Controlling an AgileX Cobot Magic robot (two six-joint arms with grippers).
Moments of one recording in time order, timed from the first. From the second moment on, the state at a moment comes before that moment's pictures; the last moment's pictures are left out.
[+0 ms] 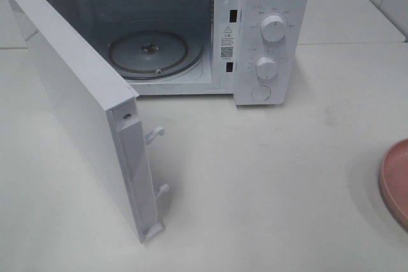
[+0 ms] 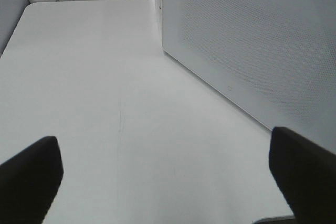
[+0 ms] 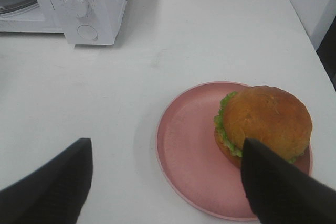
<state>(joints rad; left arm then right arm) -0.02 0.00 -0.52 -0.08 1.07 0.04 0.15 0.00 -0.50 -0.12 1.01 0.13</state>
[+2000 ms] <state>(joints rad) -0.02 0.27 -0.55 -0.07 0.88 0.04 0.15 0.00 -0.50 -0.12 1.01 0.13</state>
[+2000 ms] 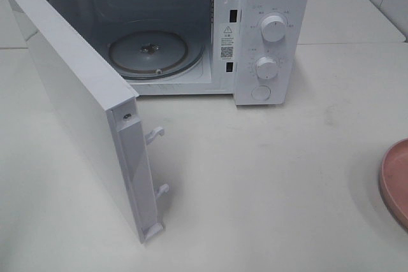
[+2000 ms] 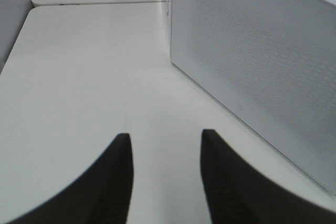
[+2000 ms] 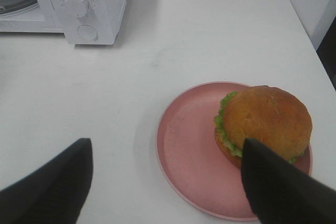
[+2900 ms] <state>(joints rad) -0.02 0.70 -0.23 -0.09 -0.17 0.09 0.15 0.00 -0.50 -0.12 1.01 0.13</state>
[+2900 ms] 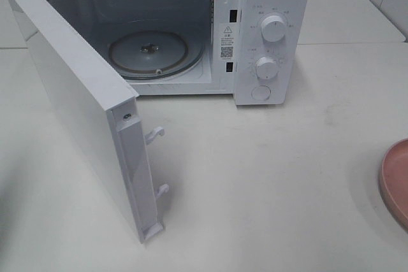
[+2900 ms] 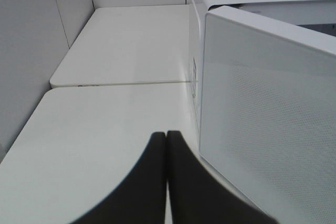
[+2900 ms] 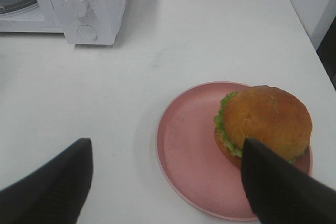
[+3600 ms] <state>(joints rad) -0.03 1.13 -0.21 0.38 -0.65 -0.29 0.15 0.00 -0.50 -0.12 1.01 0.13</state>
